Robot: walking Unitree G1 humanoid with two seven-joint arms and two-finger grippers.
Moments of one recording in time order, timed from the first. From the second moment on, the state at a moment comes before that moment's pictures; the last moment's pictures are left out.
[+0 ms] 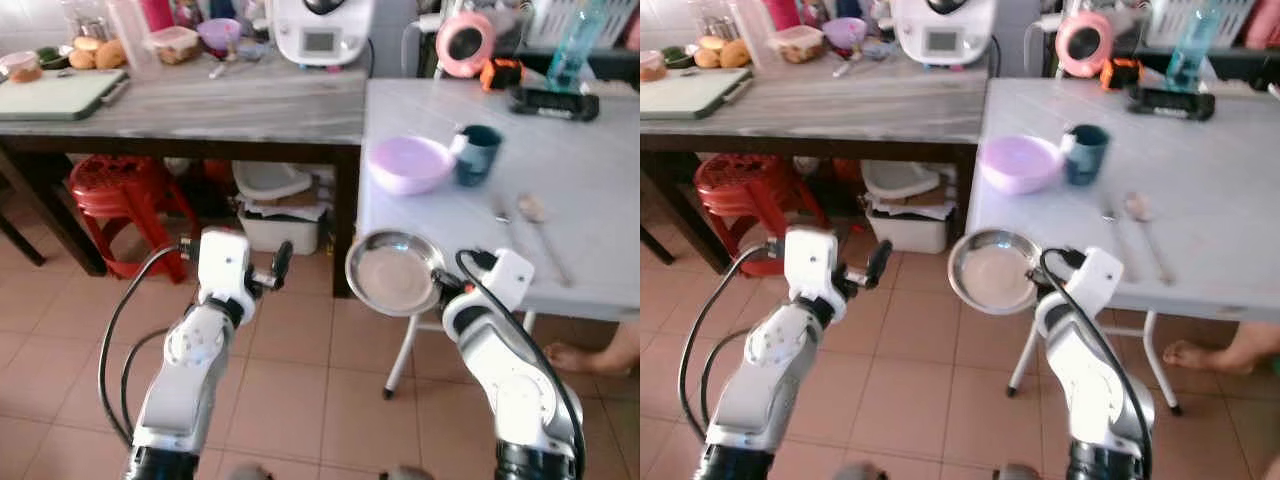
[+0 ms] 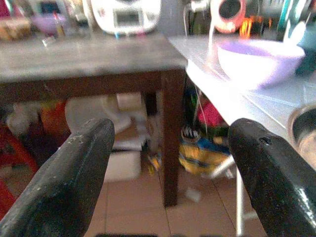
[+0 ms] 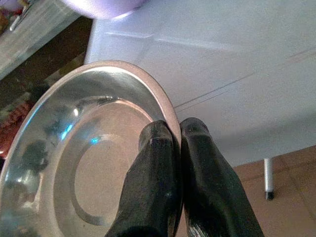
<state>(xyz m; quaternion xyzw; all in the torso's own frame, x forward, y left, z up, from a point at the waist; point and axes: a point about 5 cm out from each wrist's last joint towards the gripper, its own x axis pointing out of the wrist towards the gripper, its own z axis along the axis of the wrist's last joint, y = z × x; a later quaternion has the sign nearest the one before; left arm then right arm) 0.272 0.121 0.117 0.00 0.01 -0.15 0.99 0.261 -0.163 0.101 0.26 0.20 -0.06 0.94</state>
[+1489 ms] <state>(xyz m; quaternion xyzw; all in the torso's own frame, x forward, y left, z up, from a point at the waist) 0.273 0.118 0.112 0.01 0.01 -0.15 0.99 0.268 -0.162 0.117 0.17 0.11 -0.04 0.98</state>
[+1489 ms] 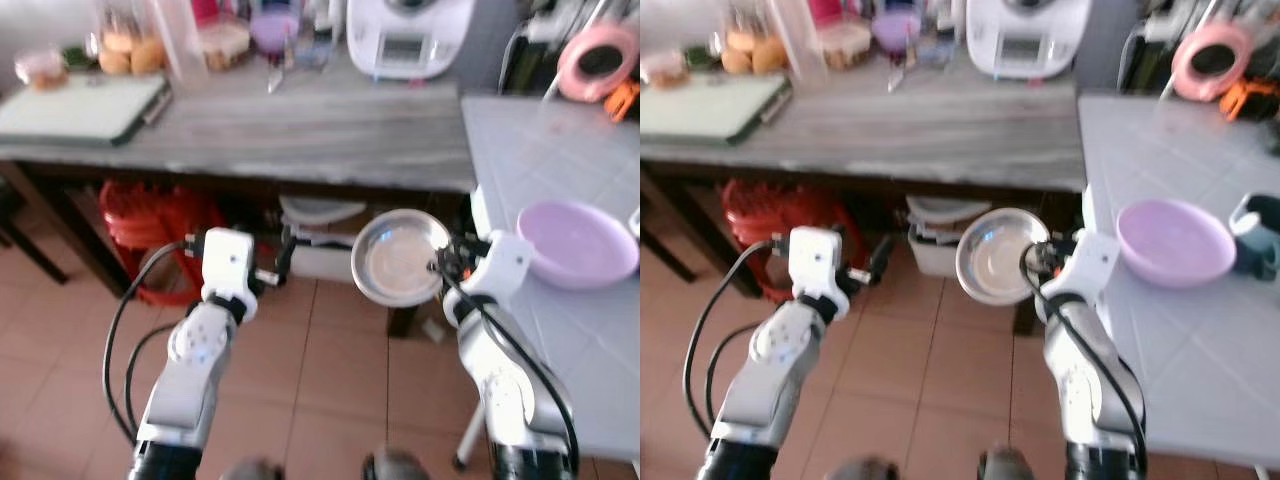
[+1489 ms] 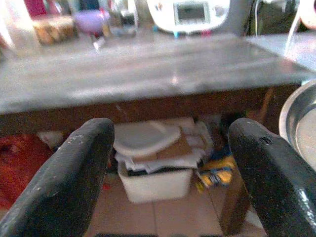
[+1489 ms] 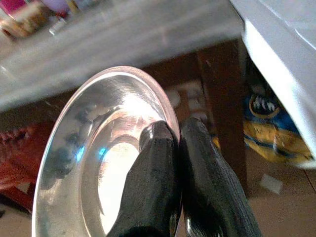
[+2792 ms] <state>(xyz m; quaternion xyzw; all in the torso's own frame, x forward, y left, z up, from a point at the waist) 0.272 0.124 0.115 0.02 -0.01 -0.15 0.99 0.275 -0.154 0.129 0.16 0.06 -0.03 0.98</state>
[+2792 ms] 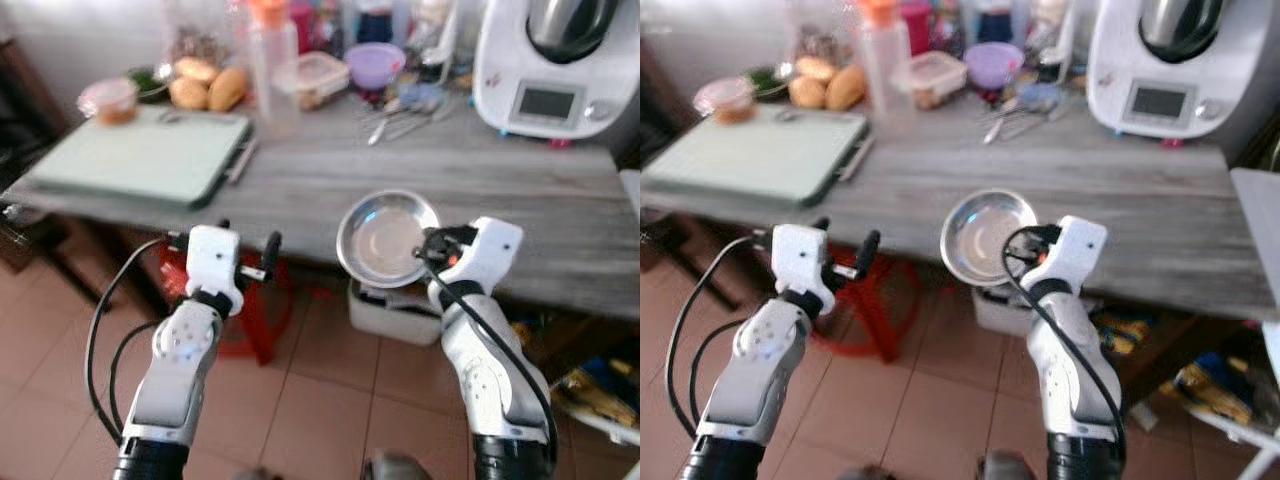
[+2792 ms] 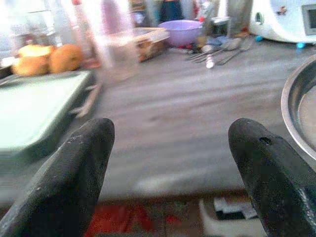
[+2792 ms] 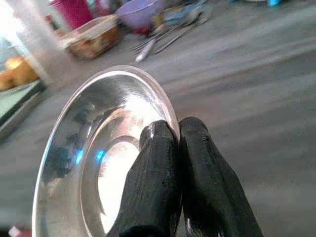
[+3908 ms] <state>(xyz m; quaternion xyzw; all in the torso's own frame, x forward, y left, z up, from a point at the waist) 0.255 0.158 0.088 0.08 0.11 -0.13 0.98 0.278 -0.171 0.107 0.22 0.13 -0.11 0.96</state>
